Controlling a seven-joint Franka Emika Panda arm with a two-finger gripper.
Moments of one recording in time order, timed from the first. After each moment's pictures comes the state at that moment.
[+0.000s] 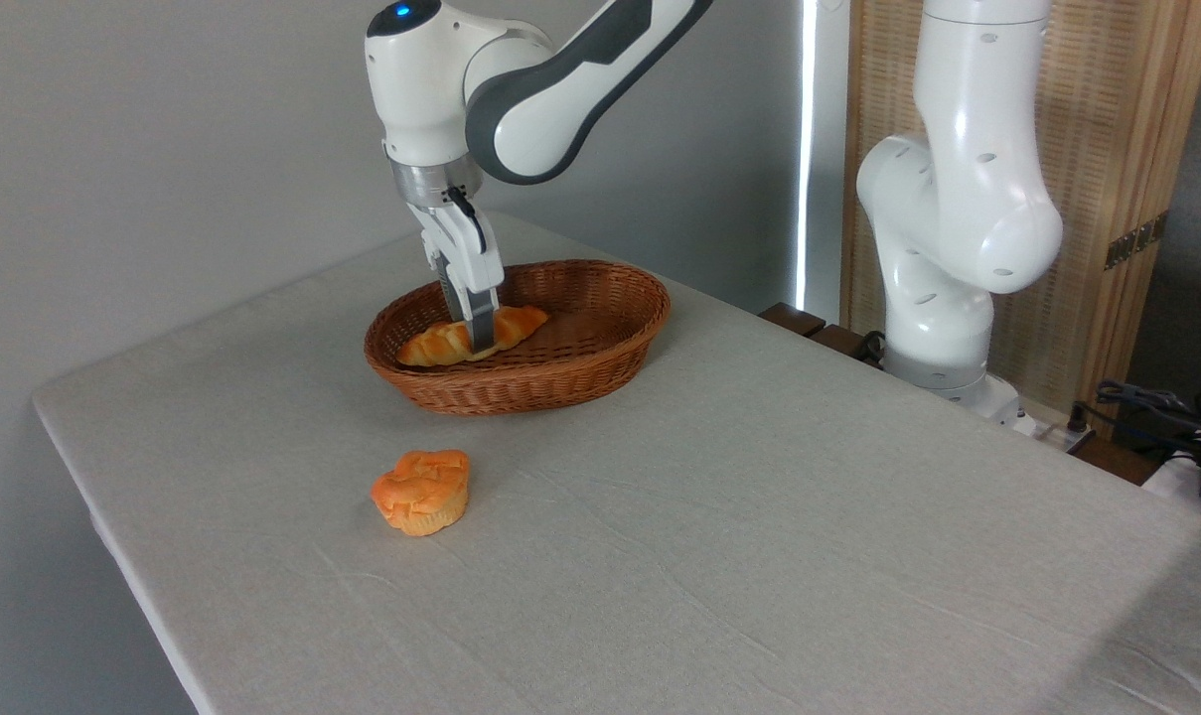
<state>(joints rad) -0.37 -0.07 -0.28 -2.20 -0.25 2.18 0.47</state>
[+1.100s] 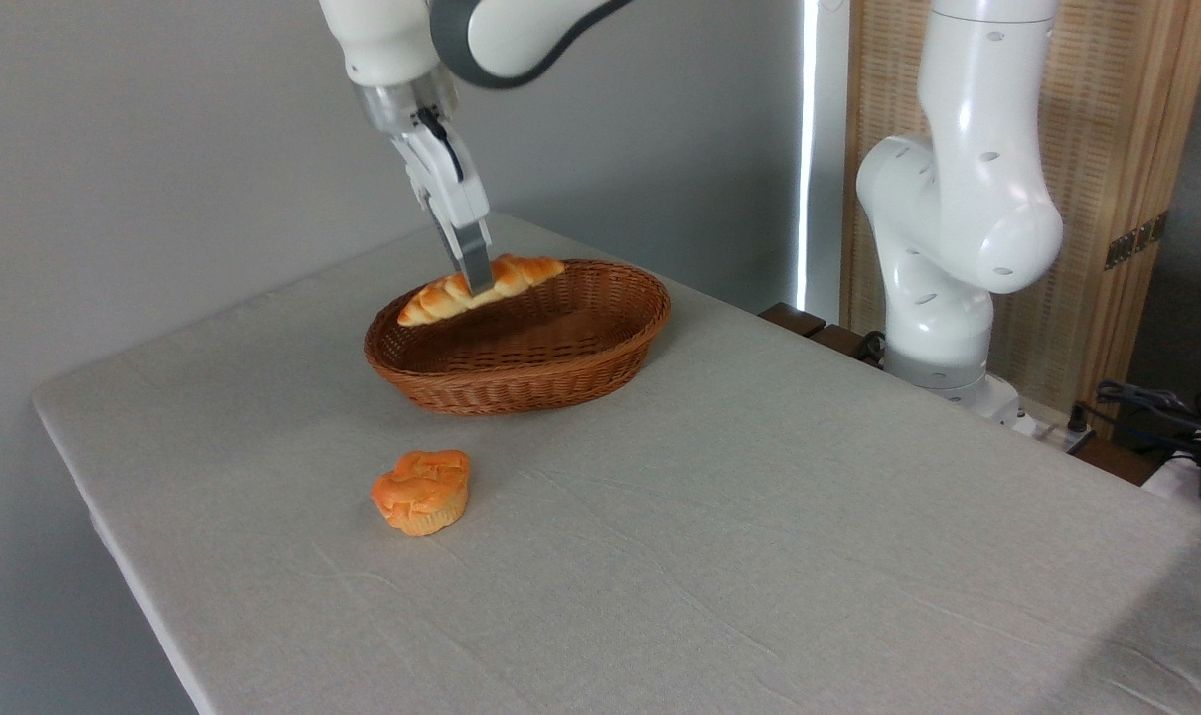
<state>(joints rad) -0.37 -0.11 -0.12 -1.94 -0.25 1.75 0.58</state>
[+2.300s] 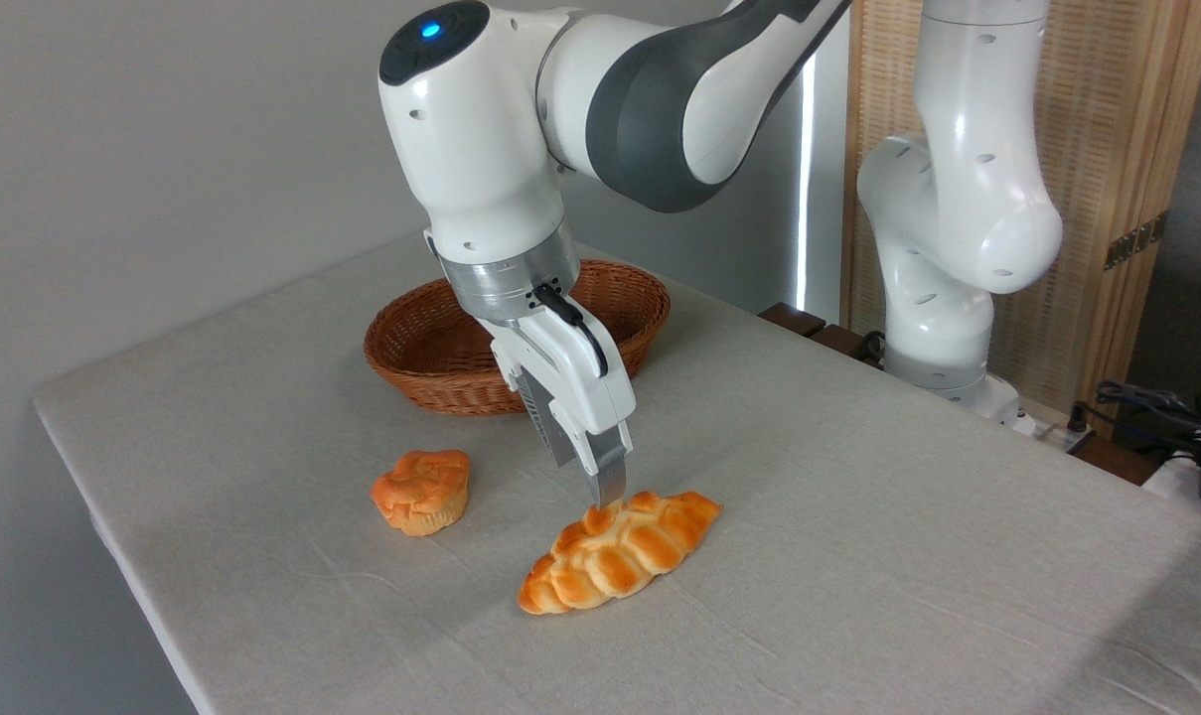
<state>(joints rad) -0.38 -0.06 0.38 -2.01 -0.03 1.80 0.92</state>
